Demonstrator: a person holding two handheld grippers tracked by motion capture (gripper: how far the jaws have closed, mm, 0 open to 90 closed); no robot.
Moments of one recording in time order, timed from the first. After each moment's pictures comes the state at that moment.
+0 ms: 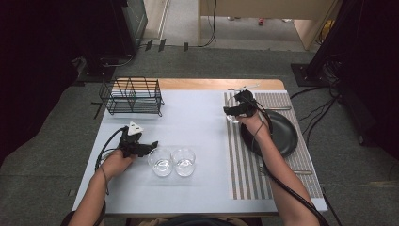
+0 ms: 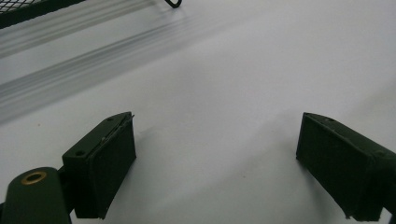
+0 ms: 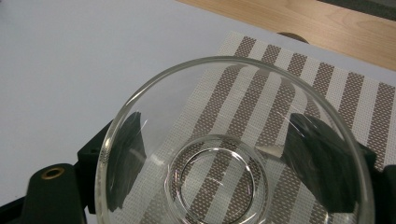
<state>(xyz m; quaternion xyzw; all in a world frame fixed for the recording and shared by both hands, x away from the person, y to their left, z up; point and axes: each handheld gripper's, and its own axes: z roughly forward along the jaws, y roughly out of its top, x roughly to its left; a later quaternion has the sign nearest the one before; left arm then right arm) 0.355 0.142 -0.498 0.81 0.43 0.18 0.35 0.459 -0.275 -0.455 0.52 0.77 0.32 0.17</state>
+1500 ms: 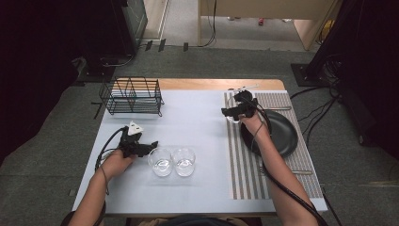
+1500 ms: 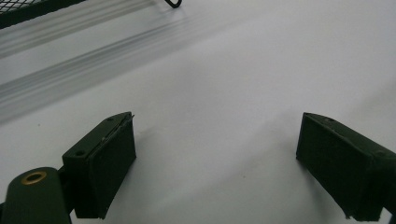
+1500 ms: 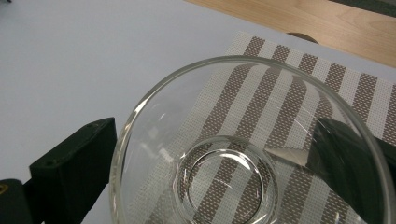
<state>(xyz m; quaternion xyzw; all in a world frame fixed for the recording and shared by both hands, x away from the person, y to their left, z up) 0.355 0.142 -0.498 0.81 0.43 0.19 0.35 0.459 -0.273 -0.456 0.52 0.77 0.33 0.16</state>
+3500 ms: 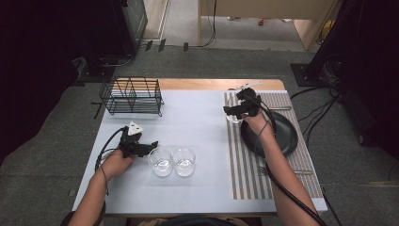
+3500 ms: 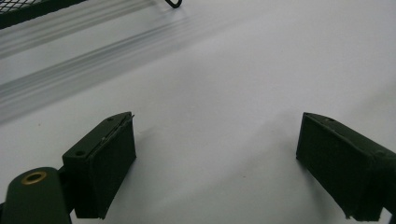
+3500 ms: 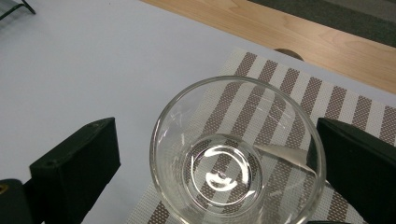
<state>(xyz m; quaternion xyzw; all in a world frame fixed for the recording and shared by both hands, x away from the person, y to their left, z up) 0.354 0.142 -0.498 0.81 0.43 0.19 0.35 0.445 -0.277 -0.428 0.51 0.78 0.33 0.18</state>
